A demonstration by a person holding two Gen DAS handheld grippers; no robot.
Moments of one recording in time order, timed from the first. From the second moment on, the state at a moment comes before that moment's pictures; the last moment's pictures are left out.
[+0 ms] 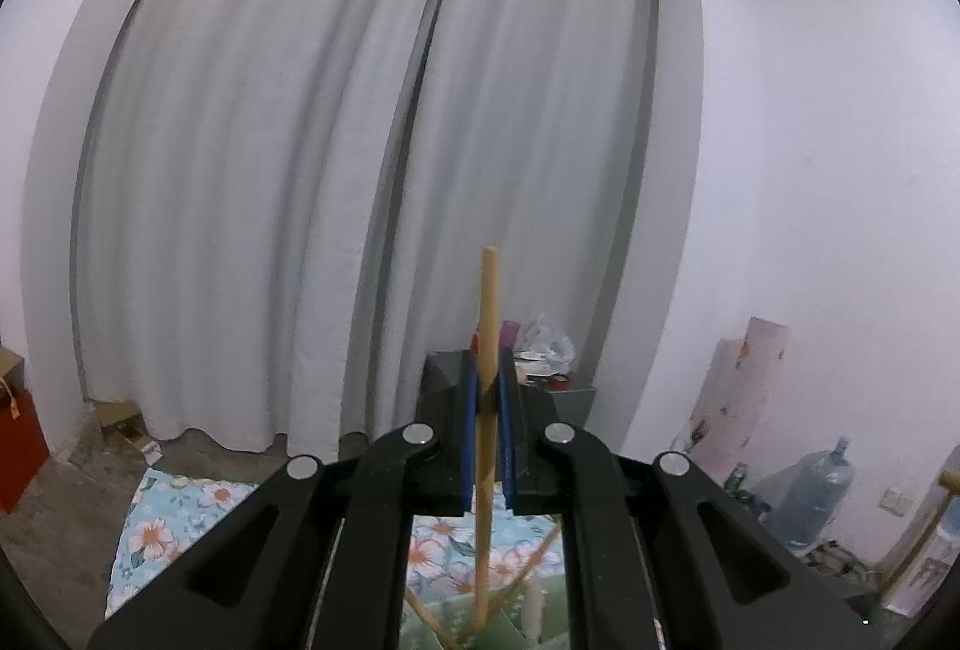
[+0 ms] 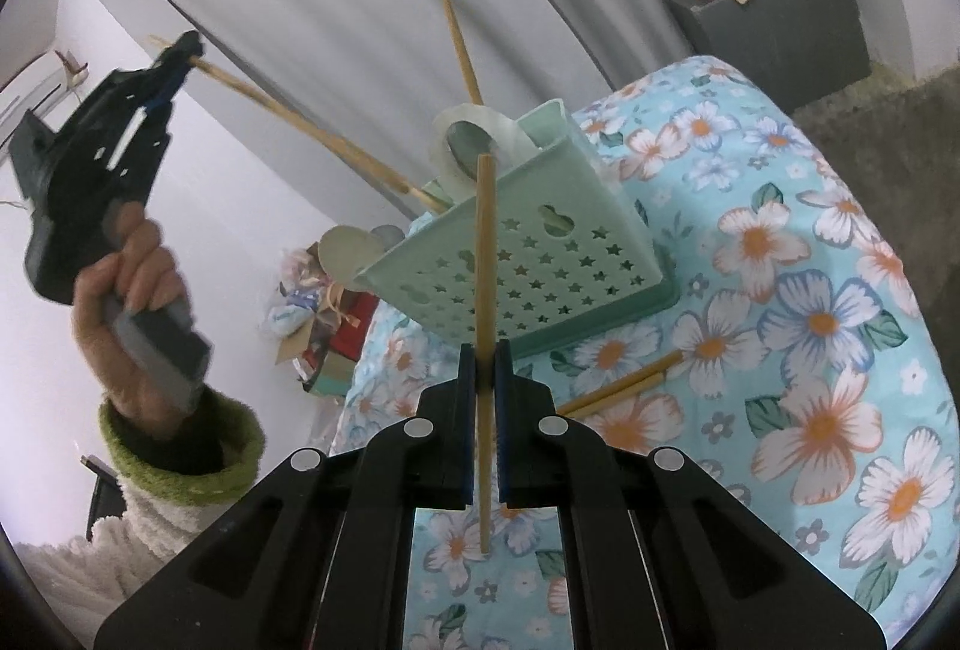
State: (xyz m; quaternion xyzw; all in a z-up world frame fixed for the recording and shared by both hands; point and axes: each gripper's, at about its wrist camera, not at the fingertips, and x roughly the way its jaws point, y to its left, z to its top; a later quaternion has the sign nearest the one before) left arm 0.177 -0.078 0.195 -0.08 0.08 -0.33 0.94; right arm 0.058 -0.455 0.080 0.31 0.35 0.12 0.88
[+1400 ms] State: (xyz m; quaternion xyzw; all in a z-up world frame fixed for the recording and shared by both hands) left arm 0.095 0.018 0.105 -0.10 0.14 -0.30 0.94; right arm 0.059 -0.456 0.227 0.17 0.18 0.11 0.96
